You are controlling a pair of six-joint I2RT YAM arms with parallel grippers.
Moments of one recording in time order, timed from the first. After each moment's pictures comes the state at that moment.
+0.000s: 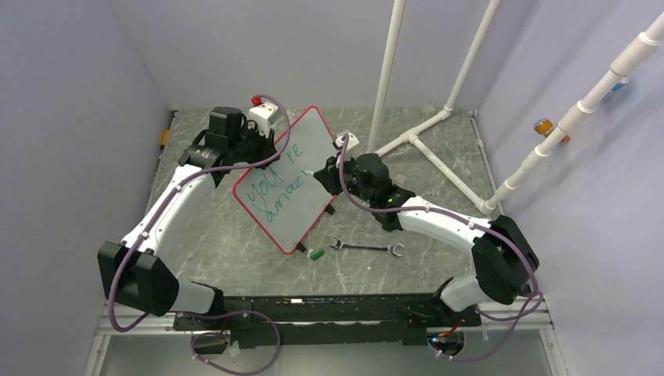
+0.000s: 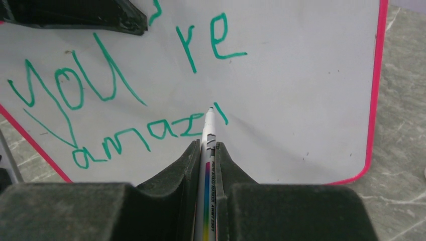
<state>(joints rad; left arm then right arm) -0.29 1.37 1.28 -0.50 0.31 0.13 0.76 1.45 0.91 0.33 -0.07 0.21</state>
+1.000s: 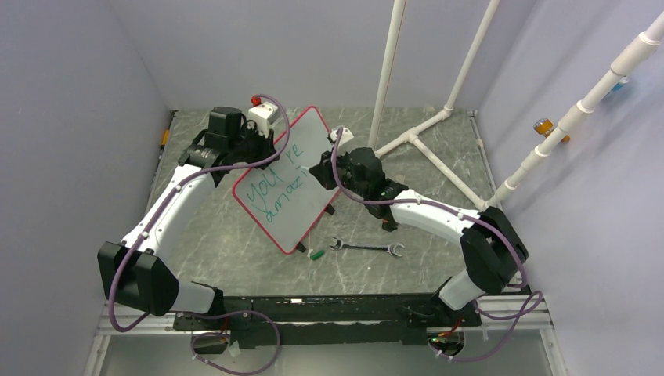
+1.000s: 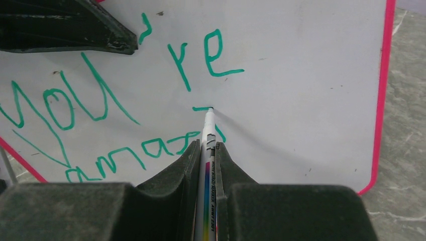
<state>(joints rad) -0.29 1.37 1.29 -0.51 0.31 0.14 0.75 1.54 0.99 0.34 -0.09 0.22</state>
